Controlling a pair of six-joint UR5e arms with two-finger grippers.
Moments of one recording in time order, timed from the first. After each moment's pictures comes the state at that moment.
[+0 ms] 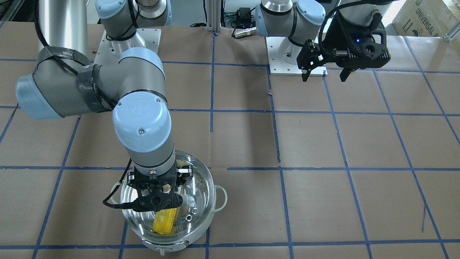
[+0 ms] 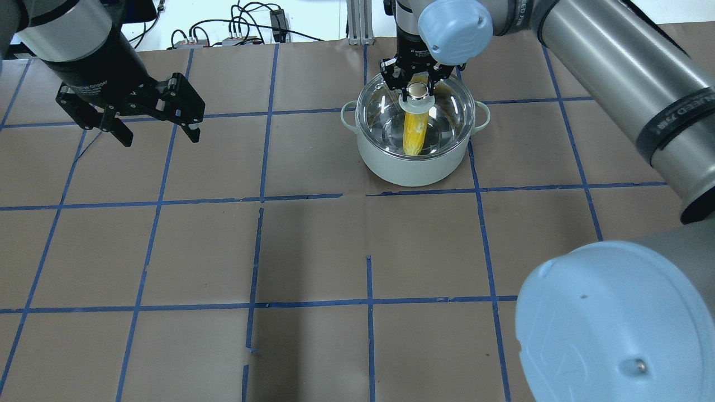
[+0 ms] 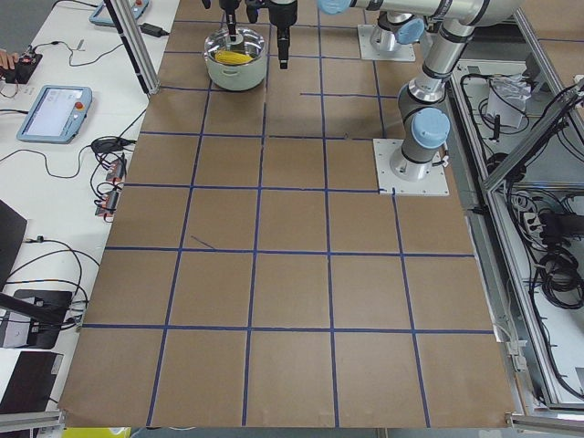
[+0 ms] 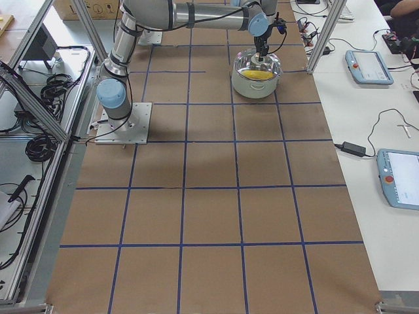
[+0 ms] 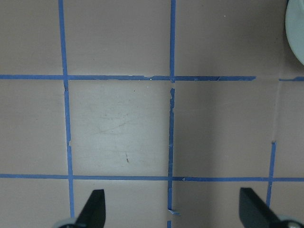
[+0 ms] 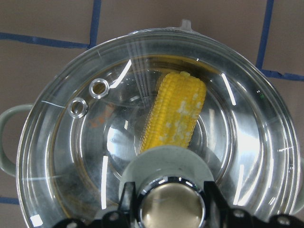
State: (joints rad) left arm -1.53 -1.53 -1.52 -1.68 1.58 0.02; right arm 1.78 -1.01 1.19 -1.77 -1.63 0.07
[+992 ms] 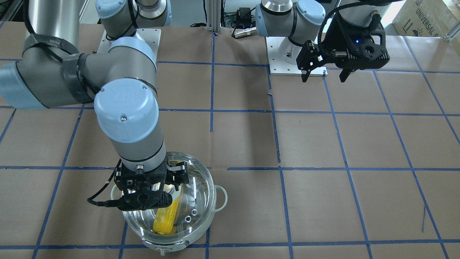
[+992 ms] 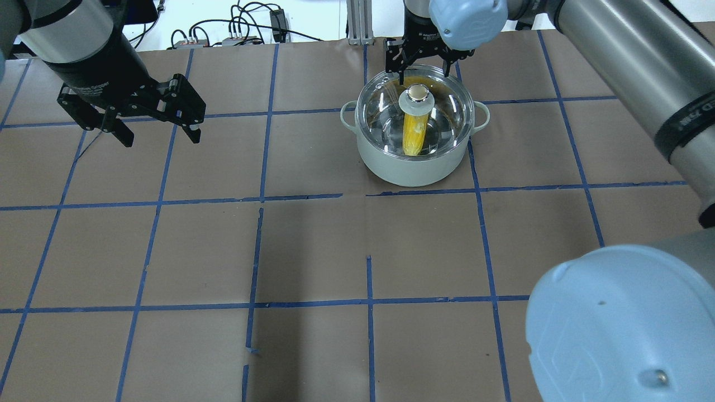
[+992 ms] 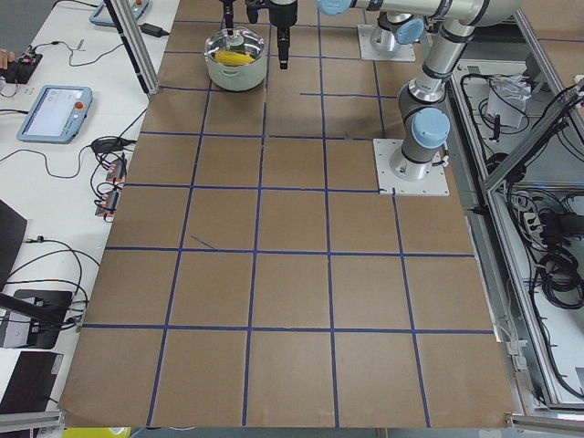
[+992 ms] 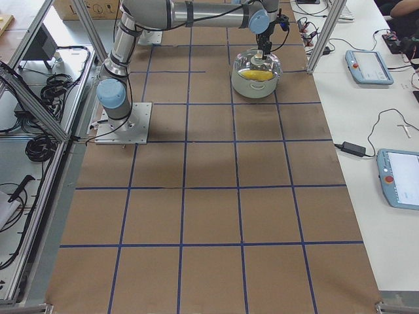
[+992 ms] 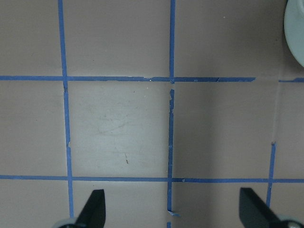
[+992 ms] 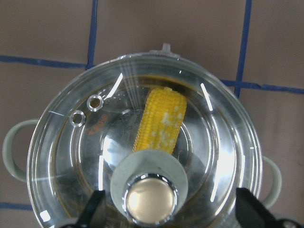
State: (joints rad) left arm -1.53 -1.53 -1.52 -1.67 1.58 0.02; right arm 1.76 -1.05 1.14 -1.74 -1.62 0.07
